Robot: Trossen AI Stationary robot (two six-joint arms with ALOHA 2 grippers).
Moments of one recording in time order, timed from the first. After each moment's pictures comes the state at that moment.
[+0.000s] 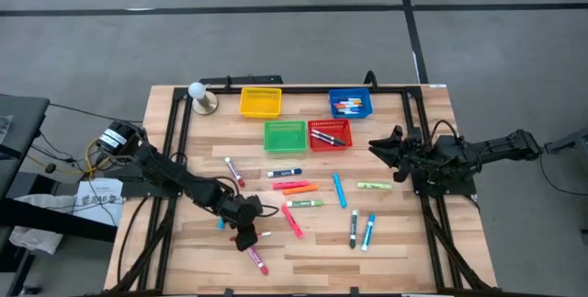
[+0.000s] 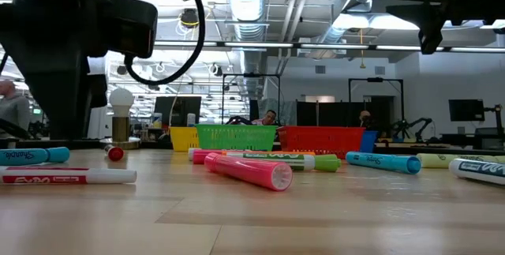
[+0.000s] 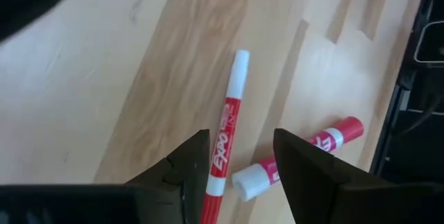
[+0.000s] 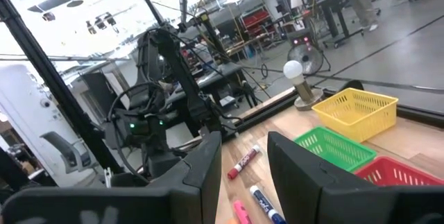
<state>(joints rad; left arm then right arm) -0.50 1.58 0.78 -0.22 0.07 -0.89 0.19 0.27 0.19 0.17 0.37 0.37</state>
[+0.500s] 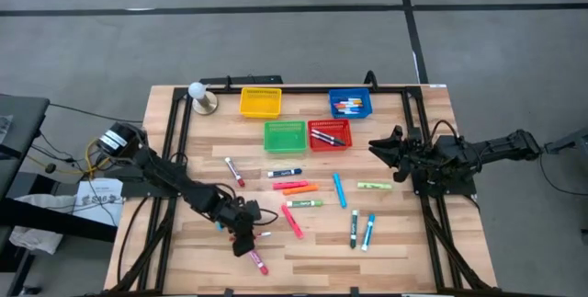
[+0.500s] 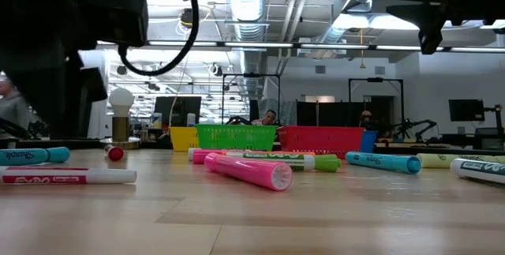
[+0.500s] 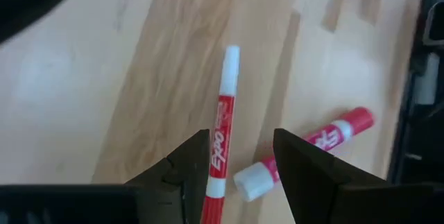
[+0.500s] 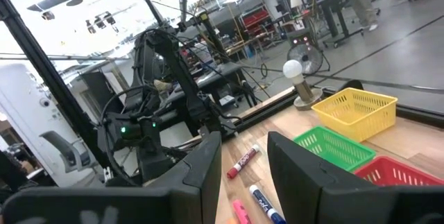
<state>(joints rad) -0.56 1.59 0.79 -0.21 -0.02 -0.84 0.19 0.27 0.19 0.17 0.37 0.37</state>
